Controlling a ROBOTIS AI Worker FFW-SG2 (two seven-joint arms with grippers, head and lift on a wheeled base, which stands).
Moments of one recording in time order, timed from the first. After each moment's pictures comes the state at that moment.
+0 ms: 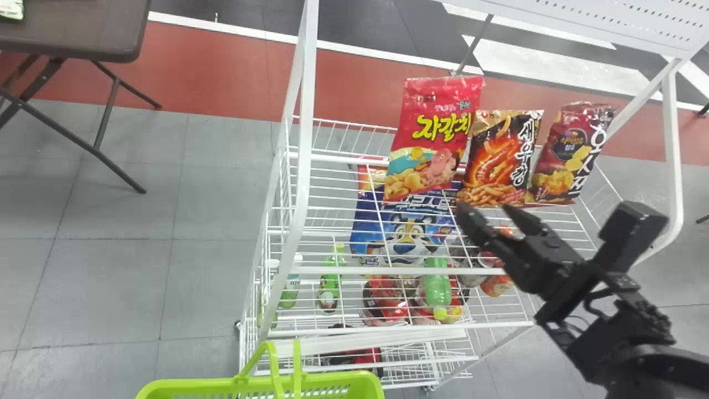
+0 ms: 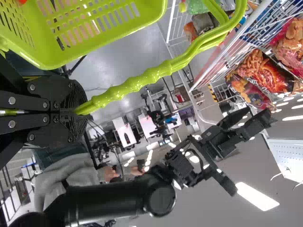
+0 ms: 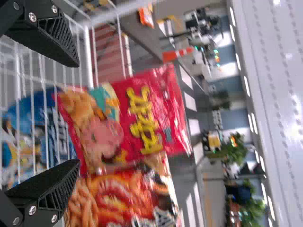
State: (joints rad) left arm 0.75 0.10 -0.14 -2.20 0.36 1.01 -1.06; right arm 0.46 -0.10 -0.56 -2.24 -0.41 0.57 0.37
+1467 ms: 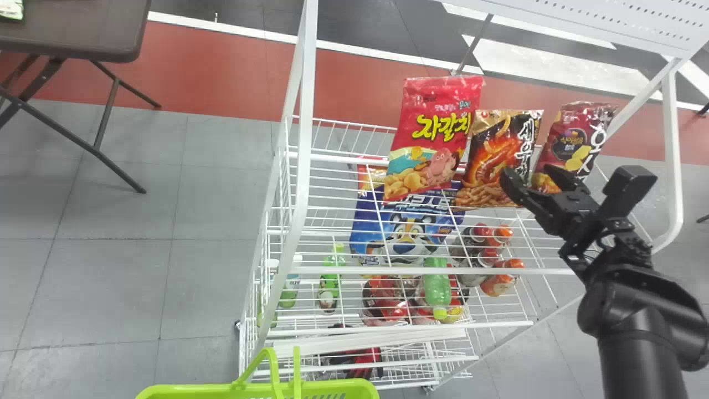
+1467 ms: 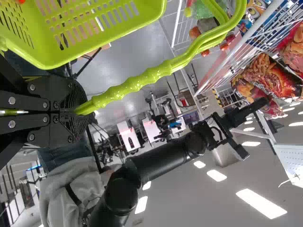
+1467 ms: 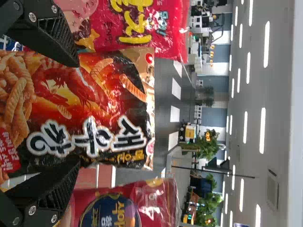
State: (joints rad) left arm 0.76 0.10 -0.15 -2.22 0.34 1.02 -1.04; right arm -0.02 -0.36 -0.51 -1.36 -0.16 0.10 0.58
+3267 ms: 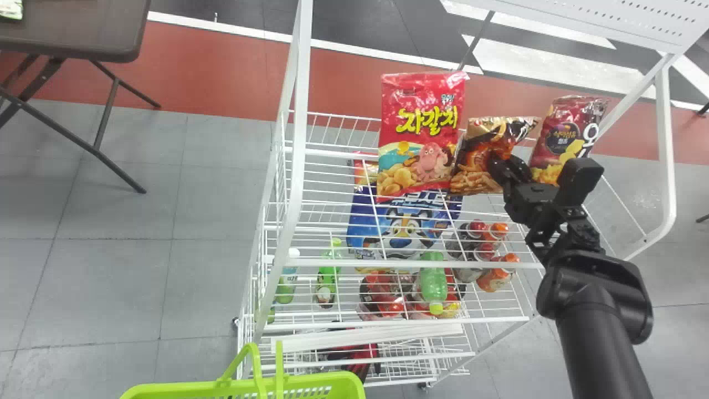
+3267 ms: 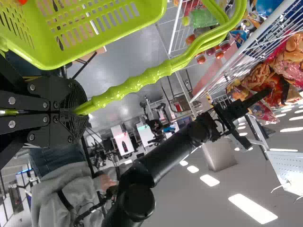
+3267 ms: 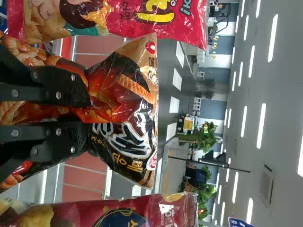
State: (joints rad) left arm 0.75 0.09 -0.11 -2.19 0.36 1.02 -1.04; right arm -0.17 -0.37 -0.43 -1.06 -0.09 -0.12 0.48
